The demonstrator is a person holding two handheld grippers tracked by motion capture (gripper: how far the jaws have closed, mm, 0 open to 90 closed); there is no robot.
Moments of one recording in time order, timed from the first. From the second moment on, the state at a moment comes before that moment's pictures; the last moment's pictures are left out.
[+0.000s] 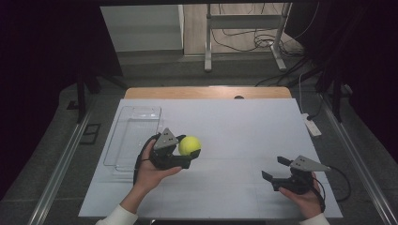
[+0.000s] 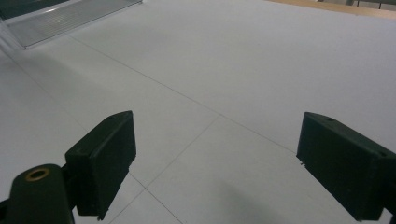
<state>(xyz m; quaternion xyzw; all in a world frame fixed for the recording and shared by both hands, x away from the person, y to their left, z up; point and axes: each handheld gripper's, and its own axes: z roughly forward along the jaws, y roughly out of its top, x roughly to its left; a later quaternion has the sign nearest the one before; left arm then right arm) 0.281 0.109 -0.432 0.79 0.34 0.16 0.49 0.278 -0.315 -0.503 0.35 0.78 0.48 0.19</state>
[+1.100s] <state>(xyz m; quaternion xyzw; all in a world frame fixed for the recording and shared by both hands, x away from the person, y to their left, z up) 0.292 0.136 -0.418 0.76 0.38 0.17 0.50 0.286 -0.309 -0.503 0.35 0.78 0.48 0.19</state>
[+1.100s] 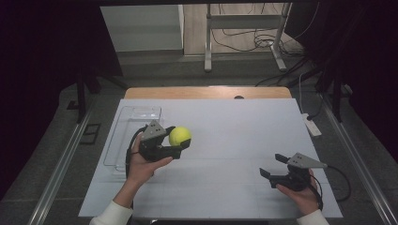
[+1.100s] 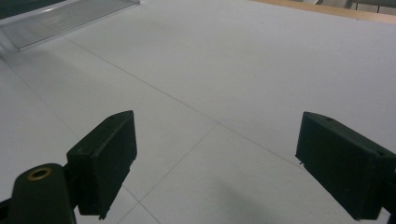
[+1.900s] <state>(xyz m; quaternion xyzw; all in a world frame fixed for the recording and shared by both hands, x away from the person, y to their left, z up) 0.306 0.155 -0.406 0.74 0.41 0.20 0.49 0.284 -0.310 -0.501 0.35 0.78 0.49 0.19</state>
